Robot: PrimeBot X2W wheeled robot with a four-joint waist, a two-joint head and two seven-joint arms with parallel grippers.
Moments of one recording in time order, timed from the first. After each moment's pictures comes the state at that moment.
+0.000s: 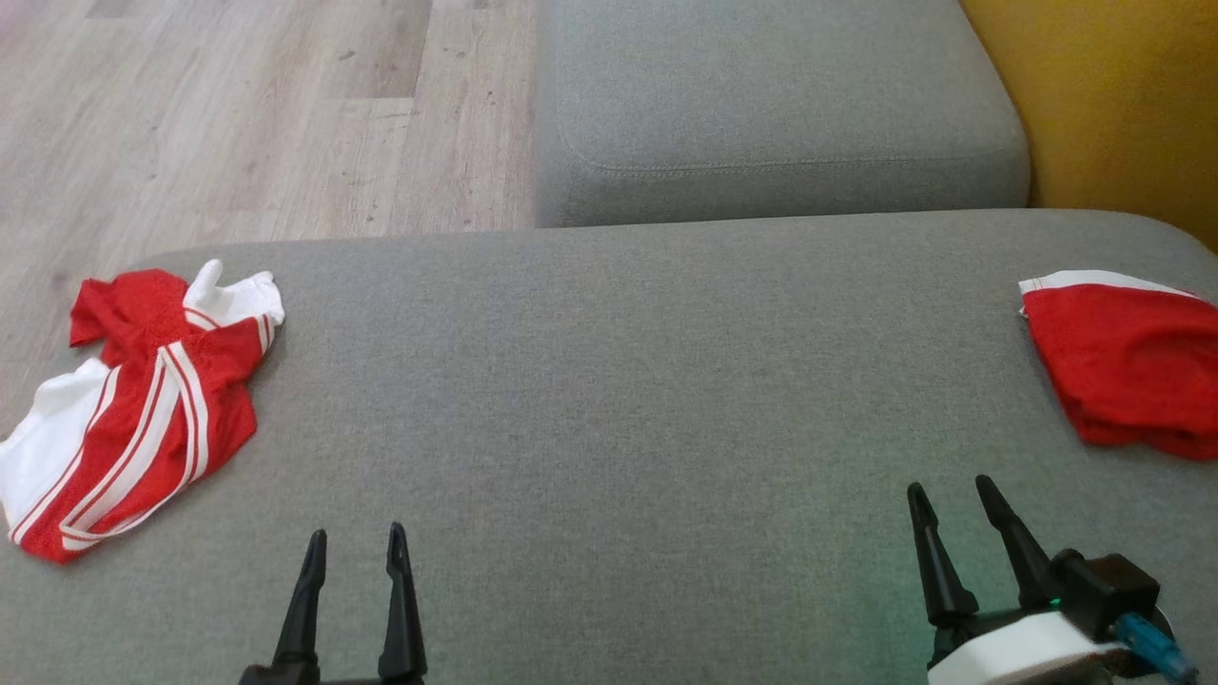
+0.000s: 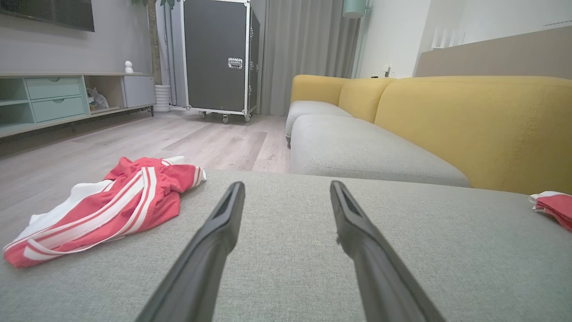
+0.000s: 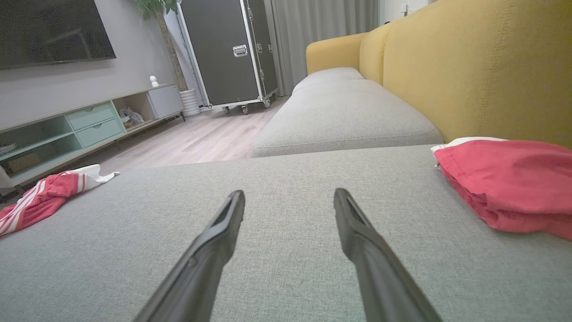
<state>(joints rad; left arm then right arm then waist) 0.20 0.05 -0.19 0.09 -0.19 0.10 -0.26 0.09 -0.14 0.14 0.29 0.27 0.13 -0.25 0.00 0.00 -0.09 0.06</state>
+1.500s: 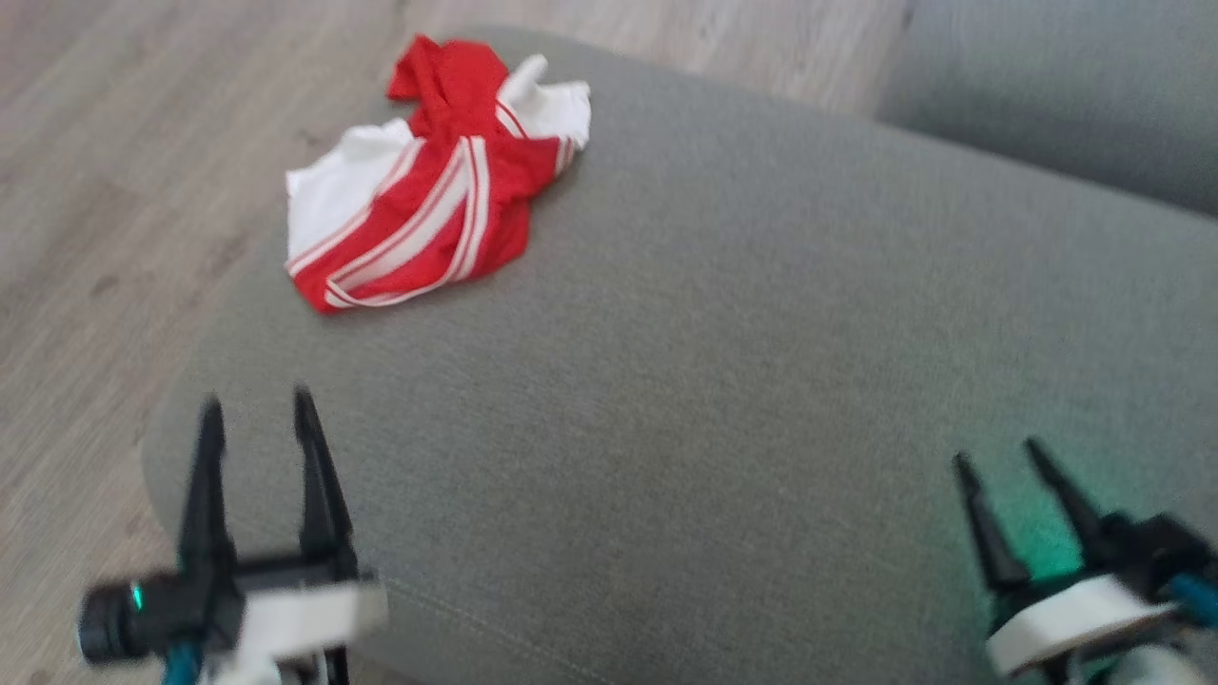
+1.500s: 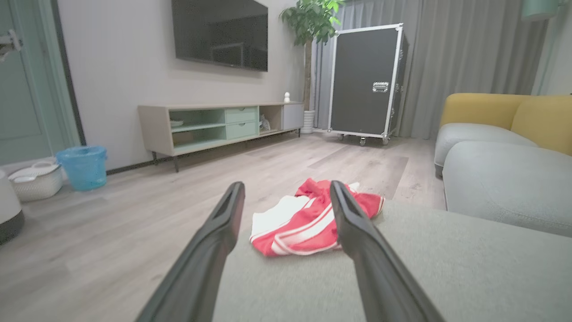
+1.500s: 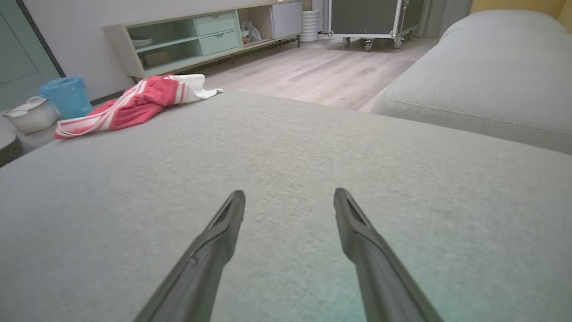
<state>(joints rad) 0.07 0.05 -0.08 -0.02 -0.15 0.11 -0.26 0.05 -0.28 0.17 0.30 0.27 0.13 -0.25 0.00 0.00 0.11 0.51</state>
